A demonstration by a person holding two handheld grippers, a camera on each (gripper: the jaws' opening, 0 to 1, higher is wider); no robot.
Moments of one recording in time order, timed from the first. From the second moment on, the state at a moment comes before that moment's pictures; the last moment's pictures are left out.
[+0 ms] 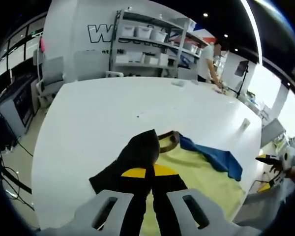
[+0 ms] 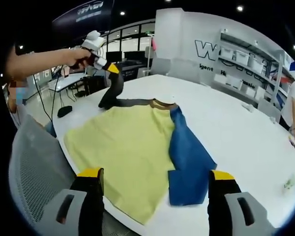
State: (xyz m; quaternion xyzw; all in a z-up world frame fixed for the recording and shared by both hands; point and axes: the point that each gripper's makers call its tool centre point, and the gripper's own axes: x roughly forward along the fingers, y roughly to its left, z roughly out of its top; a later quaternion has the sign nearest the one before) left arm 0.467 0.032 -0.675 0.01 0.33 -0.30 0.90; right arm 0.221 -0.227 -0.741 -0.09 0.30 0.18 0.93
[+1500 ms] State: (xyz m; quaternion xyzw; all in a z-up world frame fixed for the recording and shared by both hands) left arm 0.444 -0.108 -0.684 0.02 0.33 -0.41 0.85; right arm 0.210 -0.245 -0.751 -0.07 0.31 0.15 0.94
